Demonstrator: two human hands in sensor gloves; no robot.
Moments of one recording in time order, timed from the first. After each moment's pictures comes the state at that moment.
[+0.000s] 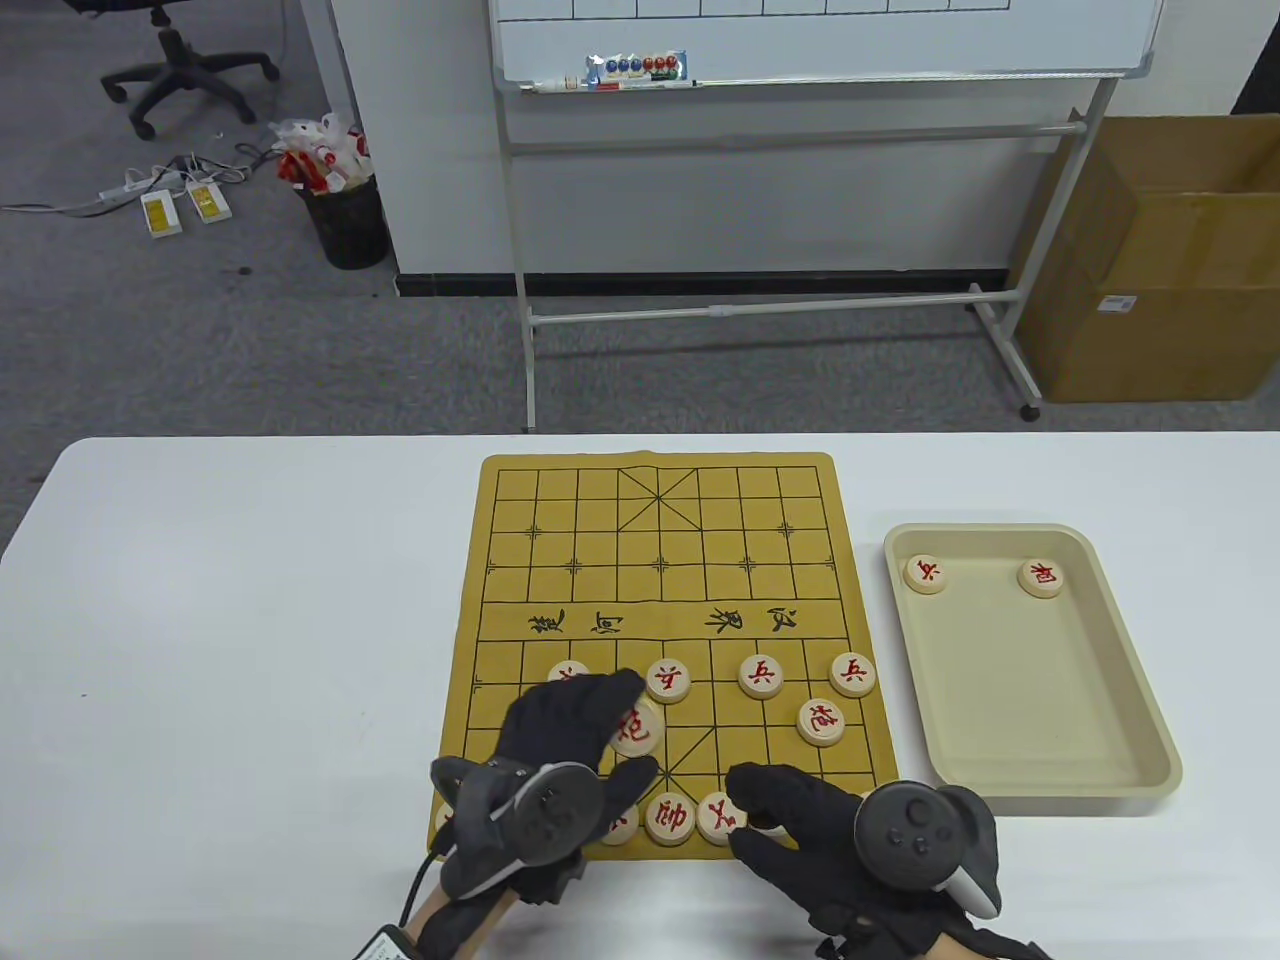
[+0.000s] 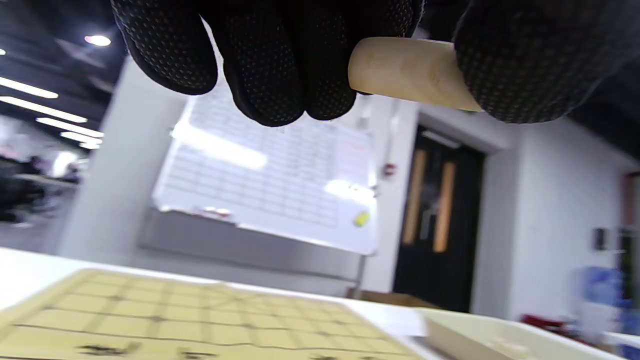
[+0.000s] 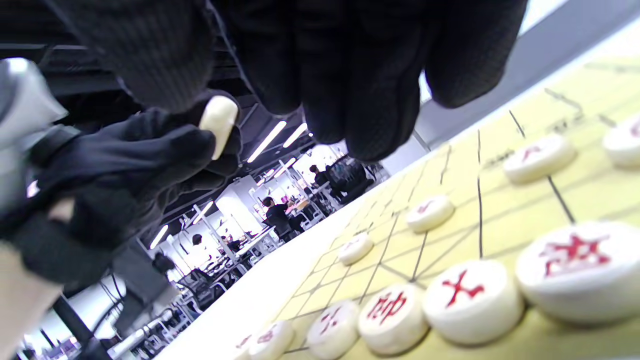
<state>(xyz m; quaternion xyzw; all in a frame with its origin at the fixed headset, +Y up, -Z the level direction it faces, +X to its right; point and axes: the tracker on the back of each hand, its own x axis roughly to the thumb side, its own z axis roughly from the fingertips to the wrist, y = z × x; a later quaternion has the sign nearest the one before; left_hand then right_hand) -0.136 -0.645 -0.297 0.19 -0.13 0.12 0.97 0.147 -0.691 -0.256 0.25 -0.04 0.91 0.34</state>
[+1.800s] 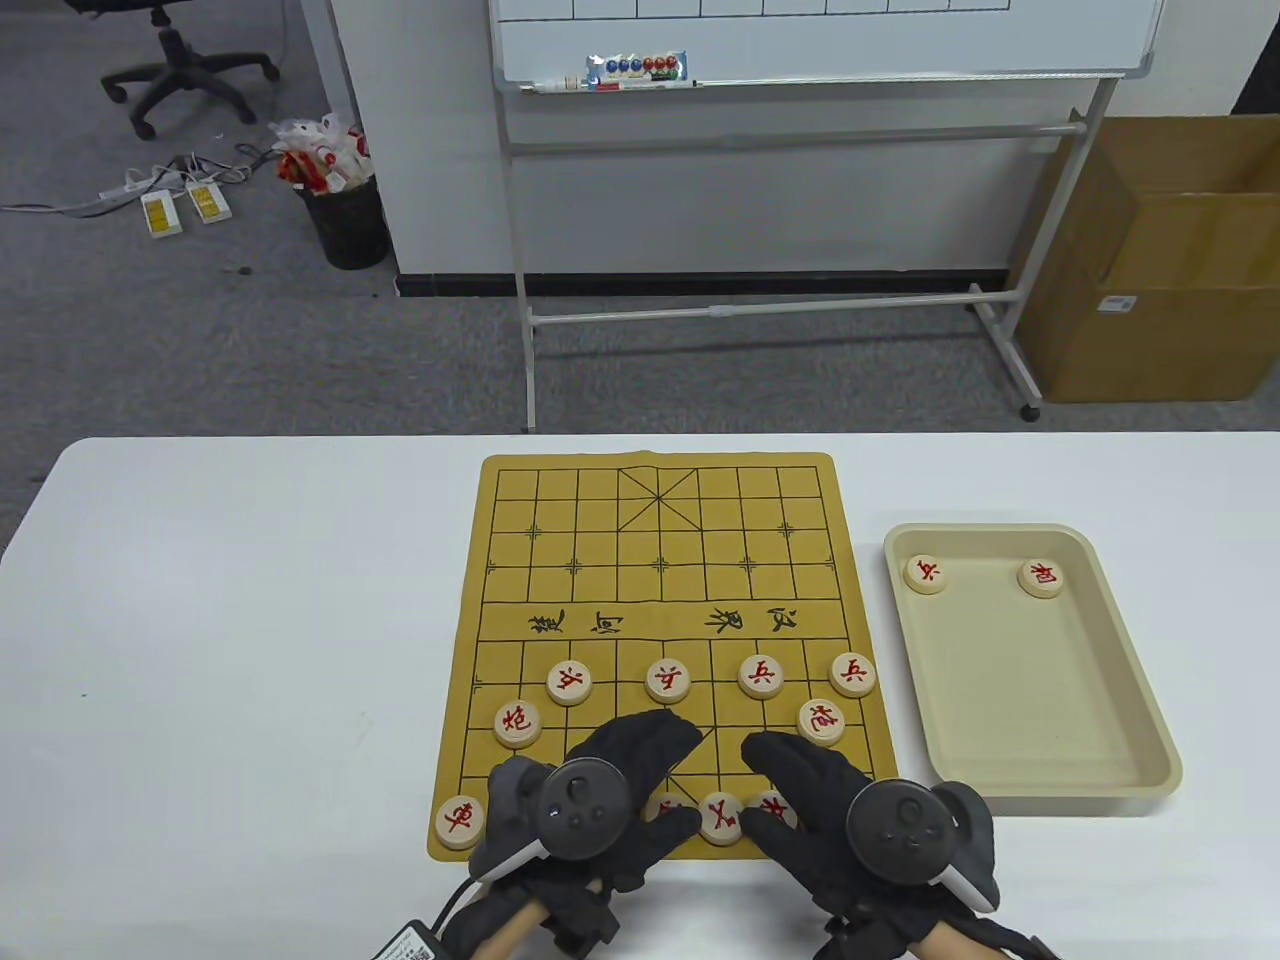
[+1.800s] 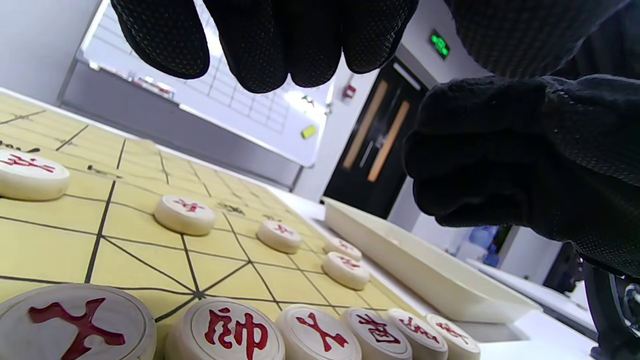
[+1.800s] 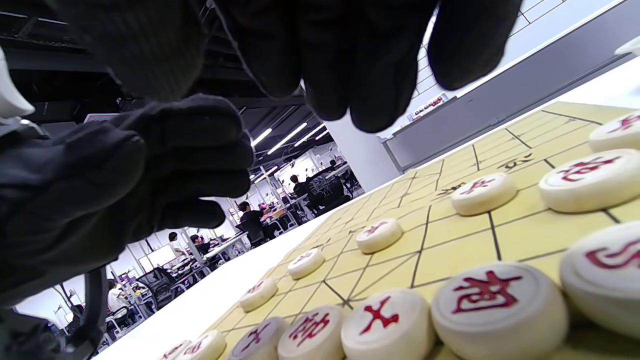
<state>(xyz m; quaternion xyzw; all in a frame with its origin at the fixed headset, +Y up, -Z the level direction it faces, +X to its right) -0.092 -0.694 -0.287 0.05 -0.26 0.22 0.94 0.155 -0.702 -0.270 0.21 -0.05 0.92 0.31</state>
